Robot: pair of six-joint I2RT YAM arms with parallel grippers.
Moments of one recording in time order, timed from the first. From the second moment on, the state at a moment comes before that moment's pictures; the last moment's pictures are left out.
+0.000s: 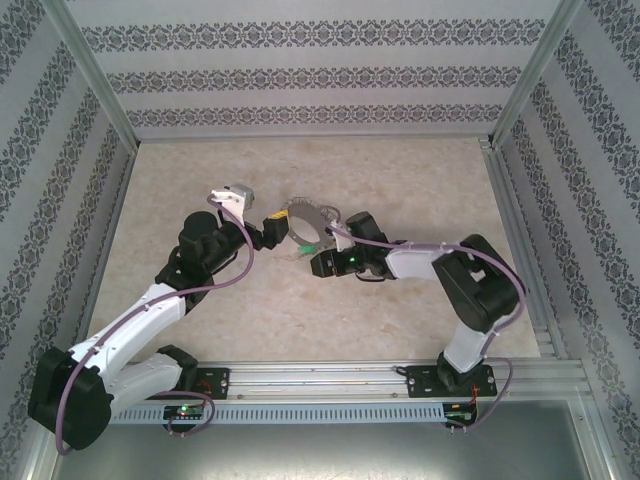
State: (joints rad) left arm -0.43 1.03 0.63 0.27 0.15 -0.19; right arm 0.58 1.72 0.78 0.11 -0.57 0.42
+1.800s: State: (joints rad) left arm -0.13 1.63 0.20 1.18 -0.26 0.13; right arm 0.08 1.47 0.30 0.80 0.31 0.07
